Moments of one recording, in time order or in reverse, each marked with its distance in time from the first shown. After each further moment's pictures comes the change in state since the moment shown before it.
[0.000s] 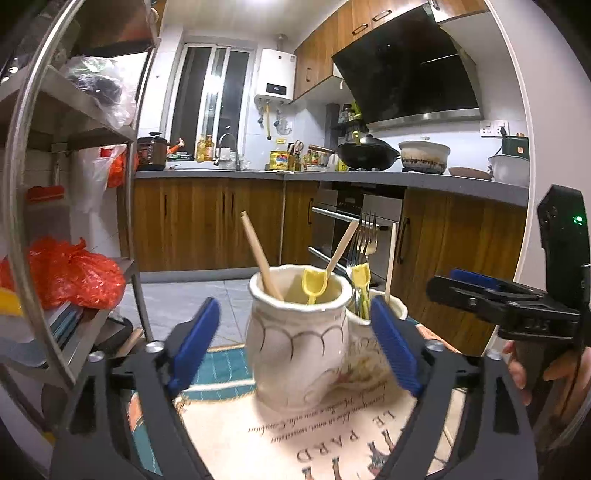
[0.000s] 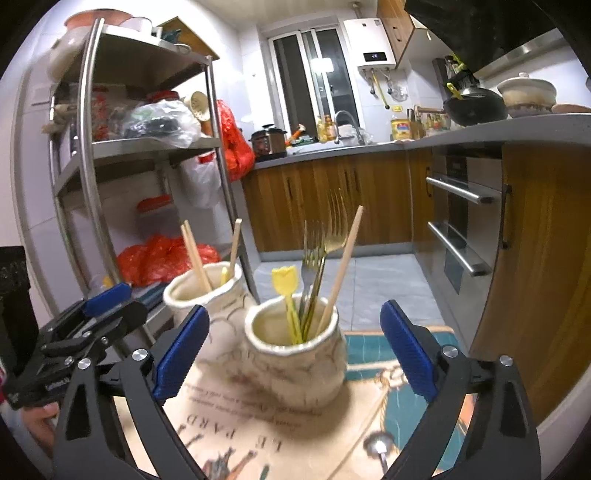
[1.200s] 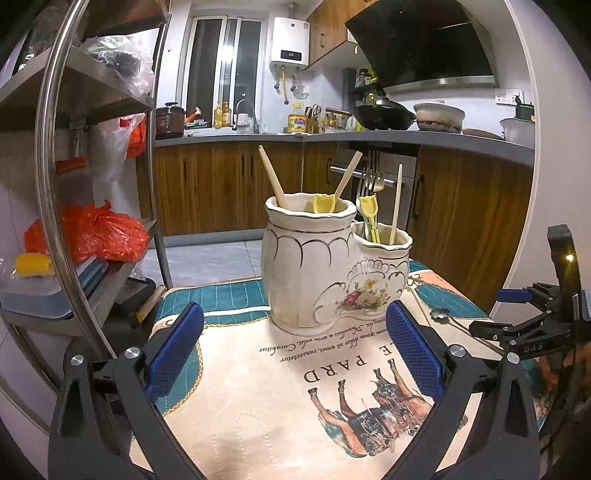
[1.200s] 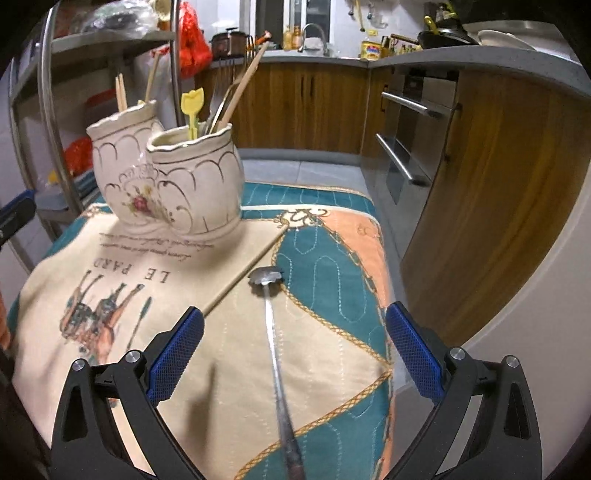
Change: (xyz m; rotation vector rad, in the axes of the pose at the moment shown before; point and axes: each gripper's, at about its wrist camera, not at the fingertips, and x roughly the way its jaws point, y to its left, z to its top) left arm -0.026 -0.008 -0.035 0.008 0.156 0.082; right arm -0.014 -0.051 -0.076 -0.090 0.394 -0.227
